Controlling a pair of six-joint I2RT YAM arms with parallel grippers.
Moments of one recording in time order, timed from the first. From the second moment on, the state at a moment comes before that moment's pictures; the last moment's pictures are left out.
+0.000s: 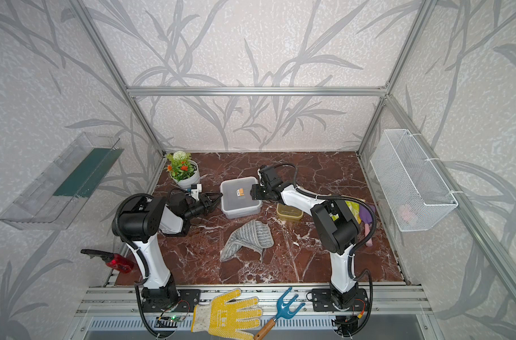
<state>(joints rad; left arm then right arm) 0.02 2.00 0.55 1.19 0.85 -1.15 0.59 1.96 1.36 -0.21 -0.18 0.50</state>
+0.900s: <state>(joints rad) 0.00 2.08 0.55 1.36 0.90 -1.25 0.58 1.97 1.36 -0.19 -0.21 0.53</state>
